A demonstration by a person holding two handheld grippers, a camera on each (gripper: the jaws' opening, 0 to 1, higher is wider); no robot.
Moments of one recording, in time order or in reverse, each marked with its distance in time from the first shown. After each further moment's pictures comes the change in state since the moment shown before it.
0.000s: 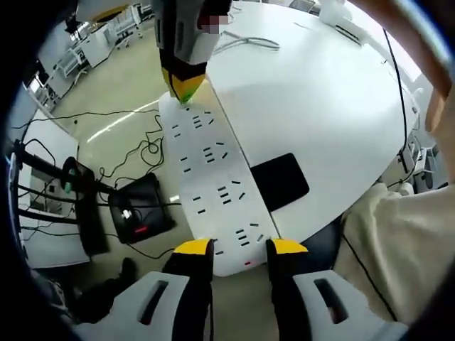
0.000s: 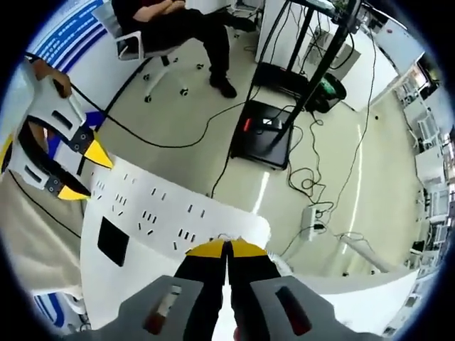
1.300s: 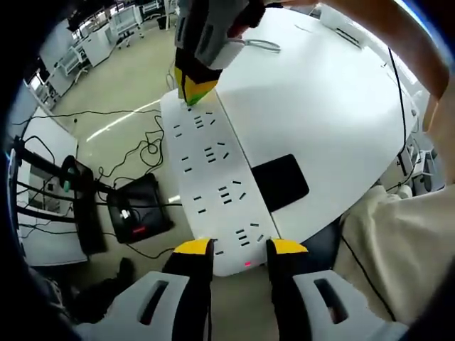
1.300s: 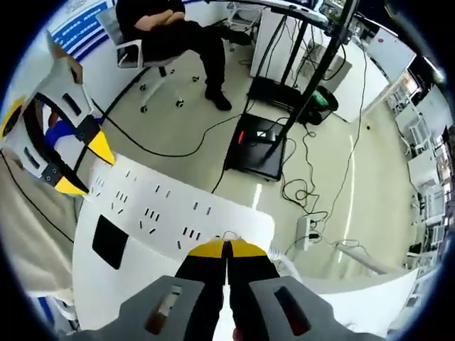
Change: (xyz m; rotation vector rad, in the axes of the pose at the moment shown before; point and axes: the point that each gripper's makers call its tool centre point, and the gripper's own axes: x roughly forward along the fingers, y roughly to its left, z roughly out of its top) left arm 0.002 0.011 0.004 -0.010 -0.006 -0.006; right arm 0.004 0.006 0.000 -0.027 -0.078 -0.052
